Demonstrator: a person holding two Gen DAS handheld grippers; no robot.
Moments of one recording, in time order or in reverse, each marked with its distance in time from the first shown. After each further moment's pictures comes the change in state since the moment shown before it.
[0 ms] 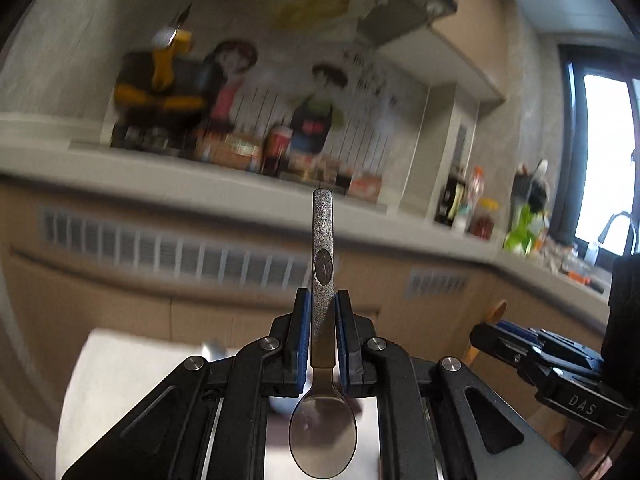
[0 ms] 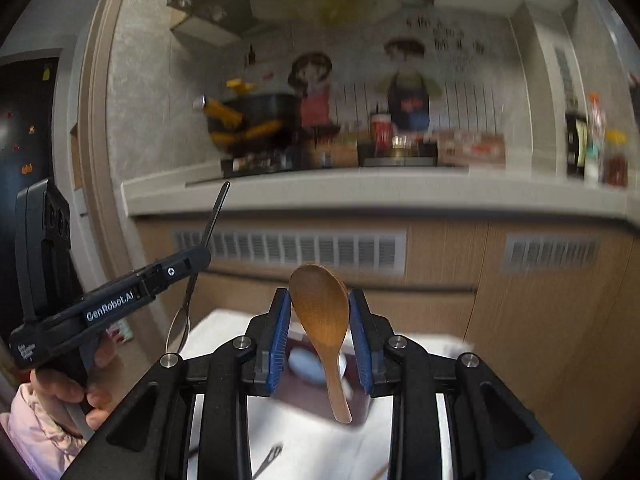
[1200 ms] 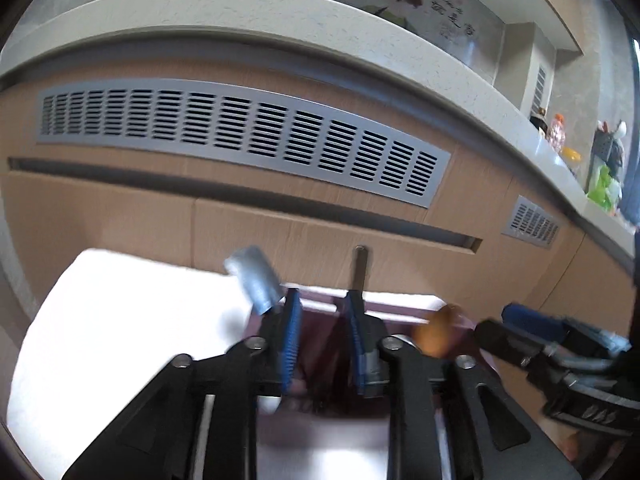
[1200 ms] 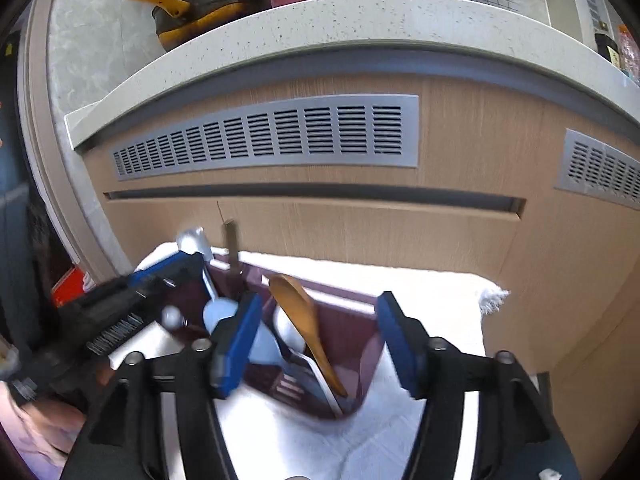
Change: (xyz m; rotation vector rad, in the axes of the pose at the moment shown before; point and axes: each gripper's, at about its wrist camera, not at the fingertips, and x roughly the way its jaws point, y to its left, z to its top) left arm 0.127 0.071 -0.123 -0.091 0.240 0.199; right arm 0.162 -0.050 -0.092 0.026 0.299 0.011
